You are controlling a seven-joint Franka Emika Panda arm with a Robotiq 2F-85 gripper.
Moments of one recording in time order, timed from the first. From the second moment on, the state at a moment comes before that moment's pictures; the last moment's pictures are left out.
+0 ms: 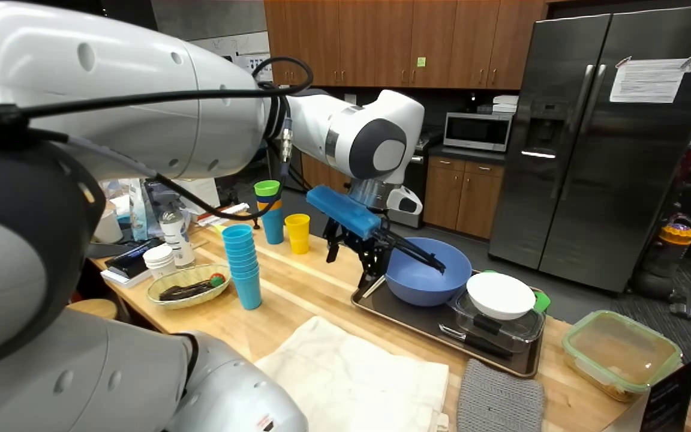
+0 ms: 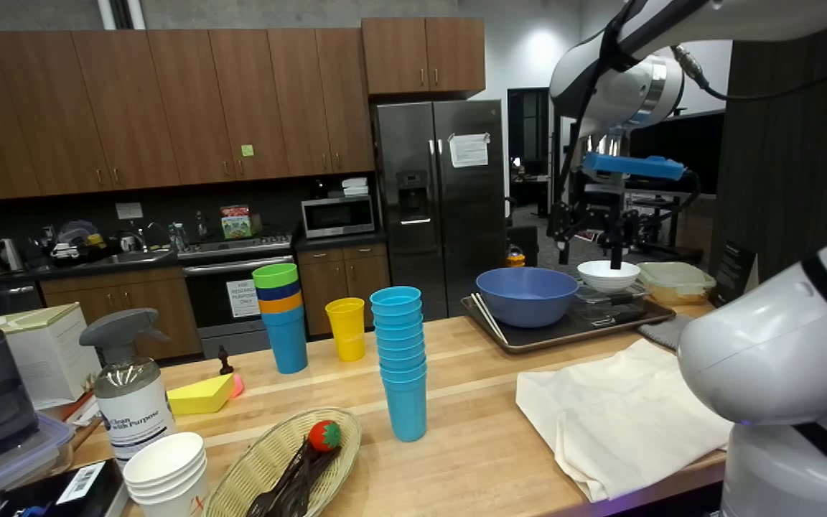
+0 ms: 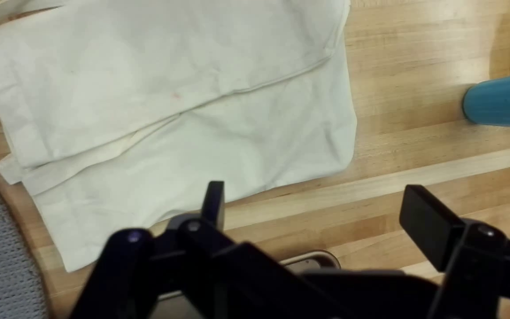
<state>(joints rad) -0.08 -0.64 -0.06 -2.48 0.18 1.62 0.05</state>
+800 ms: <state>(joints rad) -0.12 -0.64 -0.06 -2.63 0.18 1.48 0.10</state>
